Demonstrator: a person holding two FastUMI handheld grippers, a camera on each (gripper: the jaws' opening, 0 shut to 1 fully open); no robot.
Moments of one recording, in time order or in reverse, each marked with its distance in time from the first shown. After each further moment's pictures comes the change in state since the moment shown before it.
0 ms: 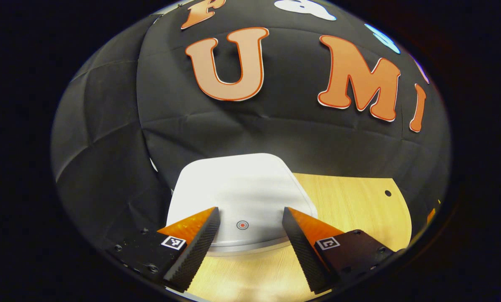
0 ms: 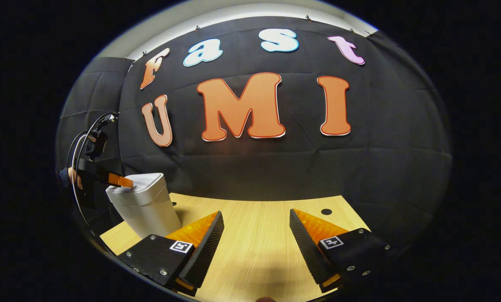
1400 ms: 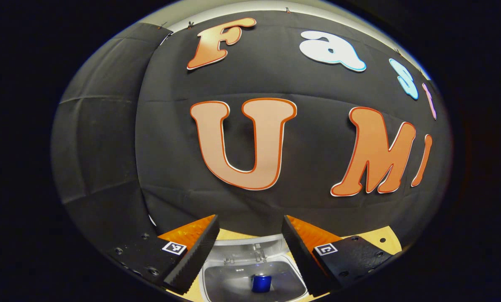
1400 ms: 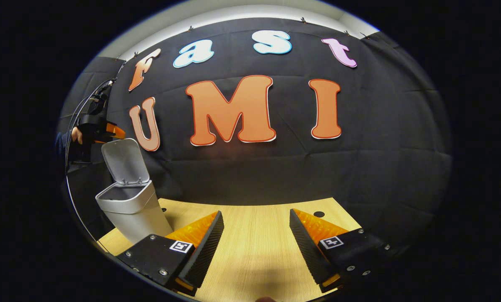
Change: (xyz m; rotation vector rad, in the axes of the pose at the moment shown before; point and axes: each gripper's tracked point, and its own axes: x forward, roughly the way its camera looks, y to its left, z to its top) left arm -0.004 0.041 0.220 -0.043 -0.342 -0.026; right arm 0.016 0.003 0.008 0.018 -0.014 -0.083
